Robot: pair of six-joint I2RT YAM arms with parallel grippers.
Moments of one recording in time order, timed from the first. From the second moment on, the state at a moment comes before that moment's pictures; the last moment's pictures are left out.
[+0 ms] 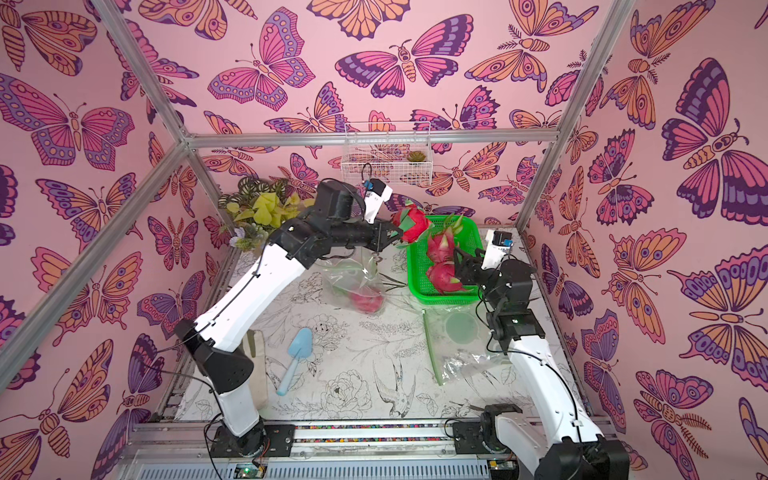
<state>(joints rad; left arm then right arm) -0.70 1.88 2.14 -0.72 0.35 -0.31 0.05 1.01 0.78 0.10 -0.20 0.34</state>
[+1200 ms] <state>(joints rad) -0.81 2.43 2.33 -0.47 -0.04 -0.46 0.03 0.99 0.84 -0.07 -0.10 0.40</state>
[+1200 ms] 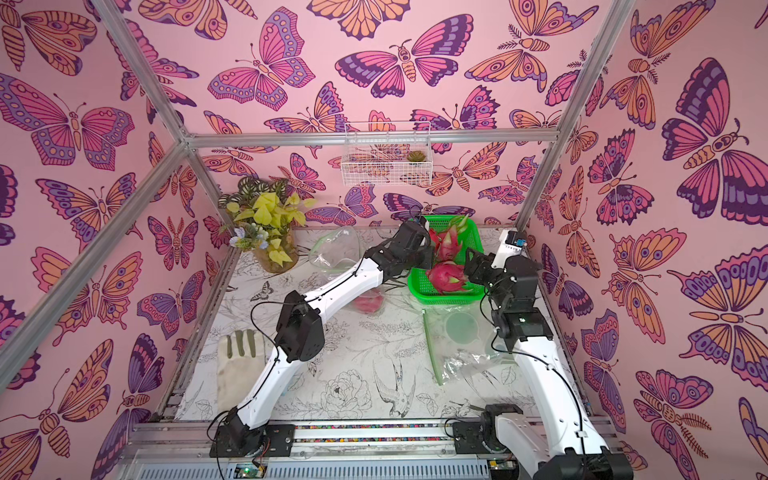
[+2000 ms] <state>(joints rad) -0.82 2.47 2.36 -0.46 -0.07 -0.43 0.03 0.99 0.84 -0.08 -0.10 0.40</state>
